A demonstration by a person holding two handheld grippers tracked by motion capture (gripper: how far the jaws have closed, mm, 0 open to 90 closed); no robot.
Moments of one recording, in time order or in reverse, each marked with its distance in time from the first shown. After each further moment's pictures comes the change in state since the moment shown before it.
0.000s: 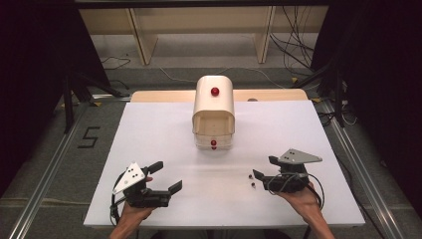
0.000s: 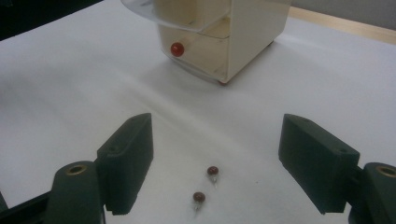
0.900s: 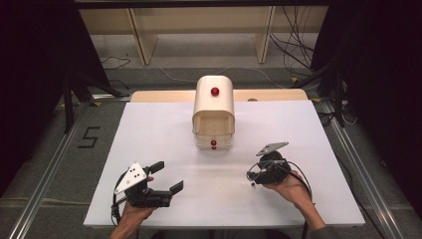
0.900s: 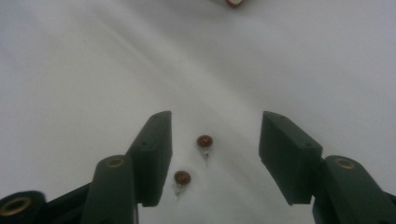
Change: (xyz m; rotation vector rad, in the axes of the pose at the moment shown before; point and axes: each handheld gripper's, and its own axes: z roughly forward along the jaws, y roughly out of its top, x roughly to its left) left arm -0.002 0.000 0.003 0.008 -0.001 0.010; right arm -0.012 0.005 0.061 0.354 0.025 -0.059
